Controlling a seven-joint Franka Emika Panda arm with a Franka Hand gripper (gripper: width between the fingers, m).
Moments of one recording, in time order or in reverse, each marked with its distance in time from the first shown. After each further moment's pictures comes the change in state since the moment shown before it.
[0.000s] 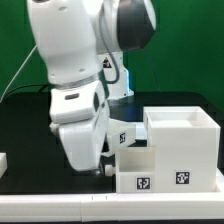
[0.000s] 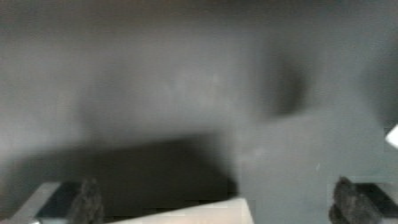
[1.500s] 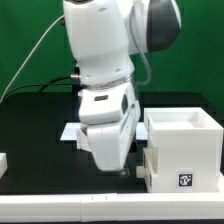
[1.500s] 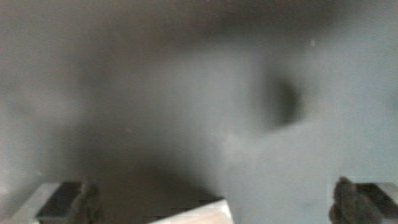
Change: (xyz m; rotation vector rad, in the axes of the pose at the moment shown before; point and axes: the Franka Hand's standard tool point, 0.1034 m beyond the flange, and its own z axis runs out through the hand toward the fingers) arm 0.021 -0.006 0.006 0.016 0.006 0.113
